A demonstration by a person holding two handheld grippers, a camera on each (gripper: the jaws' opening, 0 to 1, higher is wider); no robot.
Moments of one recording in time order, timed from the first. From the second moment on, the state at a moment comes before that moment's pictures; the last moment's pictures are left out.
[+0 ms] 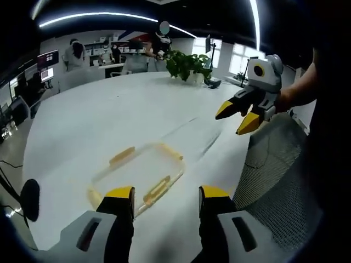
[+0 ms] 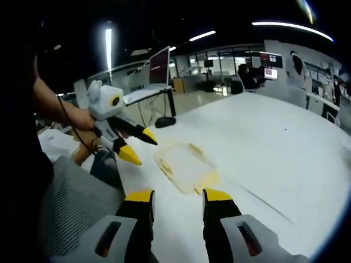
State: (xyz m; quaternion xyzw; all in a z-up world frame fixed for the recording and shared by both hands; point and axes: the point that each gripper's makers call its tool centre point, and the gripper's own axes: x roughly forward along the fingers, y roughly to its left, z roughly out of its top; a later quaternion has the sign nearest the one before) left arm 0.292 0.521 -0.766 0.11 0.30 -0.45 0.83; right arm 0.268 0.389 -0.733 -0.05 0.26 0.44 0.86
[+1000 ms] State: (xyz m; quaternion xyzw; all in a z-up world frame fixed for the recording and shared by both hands) left arm 0.312 0.551 -0.781 0.15 0.31 -0.52 0.78; right arm 0.292 0.407 -0.754 -0.12 0.30 0.43 0.84
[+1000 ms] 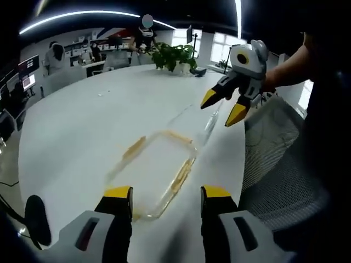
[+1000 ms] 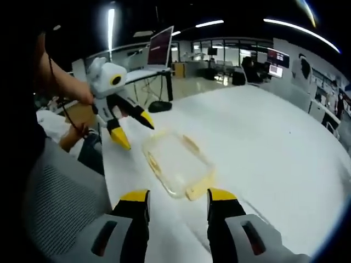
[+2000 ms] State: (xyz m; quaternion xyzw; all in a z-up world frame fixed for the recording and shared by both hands) left arm 0.334 0.582 -0.797 0.24 0.32 -0.55 0.73; right arm 0.315 0.414 -0.778 -0.23 0.35 0.45 0.79
